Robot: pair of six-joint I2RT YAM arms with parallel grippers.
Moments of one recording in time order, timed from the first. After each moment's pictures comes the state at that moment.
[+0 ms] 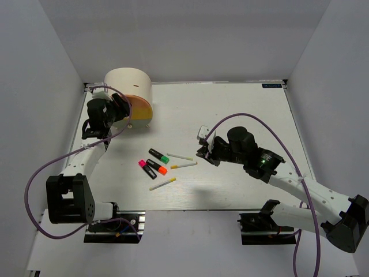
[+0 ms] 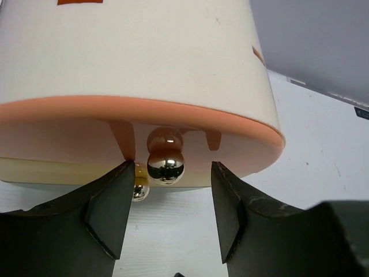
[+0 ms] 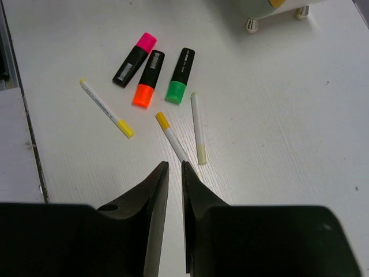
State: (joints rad) left arm 0.00 1.33 0.87 0.19 0.13 -0.40; right arm 0.86 1.01 0.85 -0.26 -0.30 -0.32
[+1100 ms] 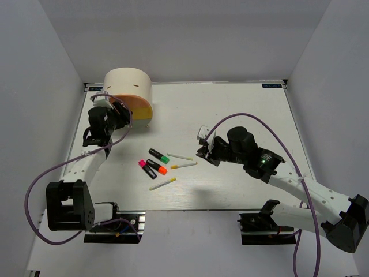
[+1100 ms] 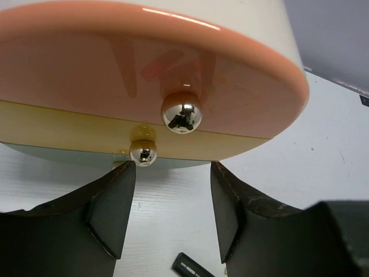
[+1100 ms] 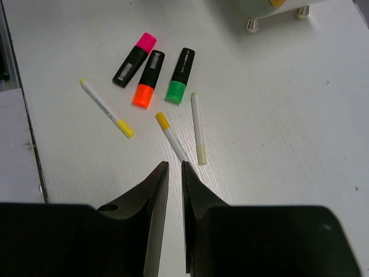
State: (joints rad) left arm 0.00 1.26 0.76 0.21 0.14 -0.41; right arm 0.87 1.01 0.85 -0.26 -0.30 -0.32
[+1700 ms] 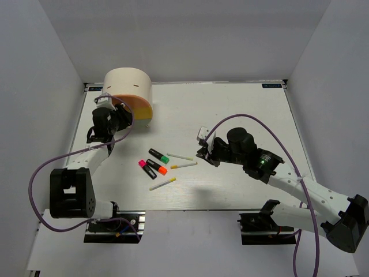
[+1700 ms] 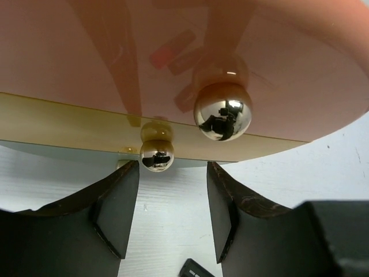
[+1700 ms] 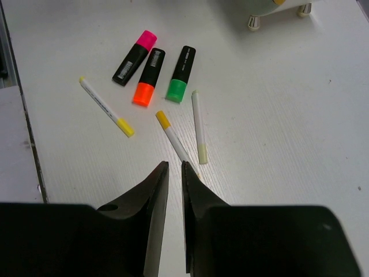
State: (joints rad) left arm 0.00 1.37 0.74 0.29 0.14 -0.43; right arm 0.87 1.01 0.83 -0.25 -0.30 -0.32
